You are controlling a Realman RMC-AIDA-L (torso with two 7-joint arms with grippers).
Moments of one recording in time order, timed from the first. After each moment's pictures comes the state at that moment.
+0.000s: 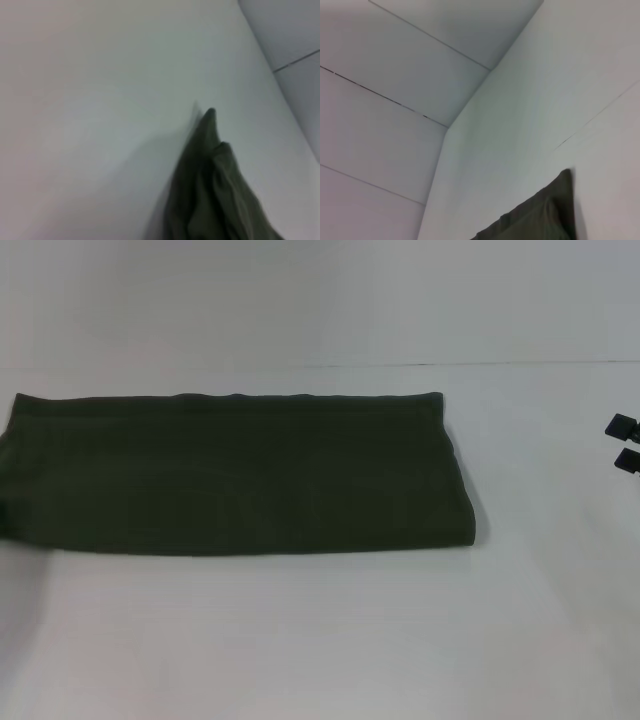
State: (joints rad) left arm -0.39 -2.06 0.37 0.66 2.05 1.00 -2.41; right arm 0.42 1.93 -0.54 -0.50 -1.79 -1.37 2.17
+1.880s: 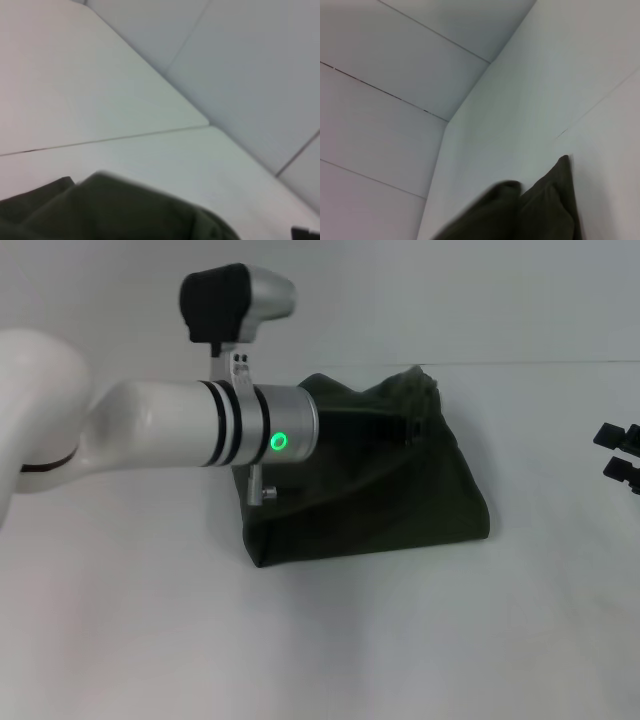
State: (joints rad) left arm -0.79 -2.17 1.38 0.74 1.79 0.83 -2.25; right arm 0.42 1.94 -0.55 -0.49 -1.79 -1.37 2.17
